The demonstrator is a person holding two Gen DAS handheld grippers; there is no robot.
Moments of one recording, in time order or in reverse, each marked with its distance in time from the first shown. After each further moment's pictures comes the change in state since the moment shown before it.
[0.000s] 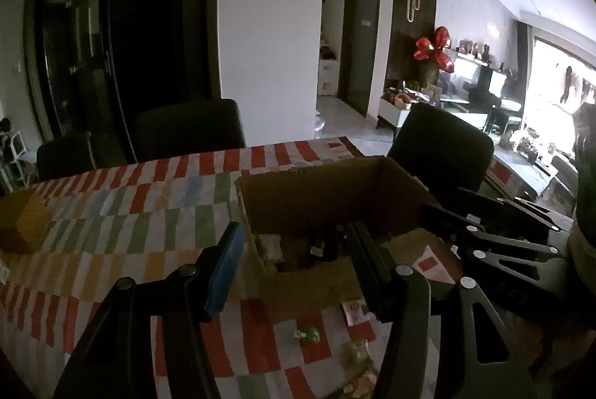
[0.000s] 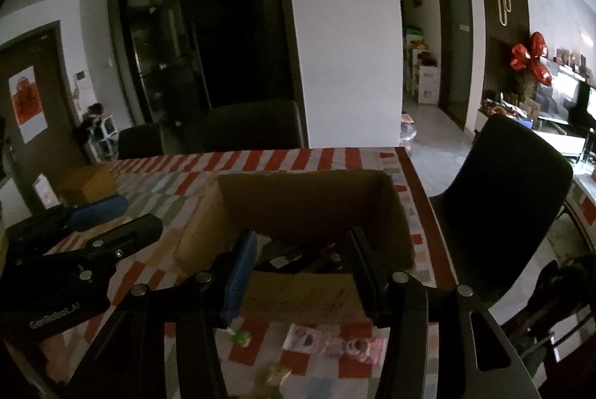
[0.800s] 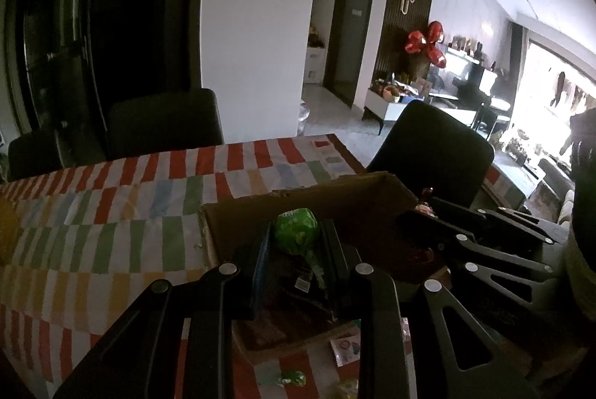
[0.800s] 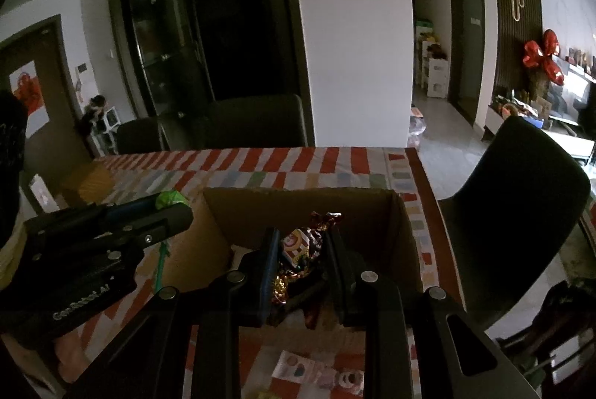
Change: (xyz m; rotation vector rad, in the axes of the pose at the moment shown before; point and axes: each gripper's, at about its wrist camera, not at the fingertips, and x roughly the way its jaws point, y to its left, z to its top) left arm 0.081 -0.001 0.040 -0.021 0.068 -0.075; right arm 0.051 -0.017 0.029 -0.014 0.050 0.023
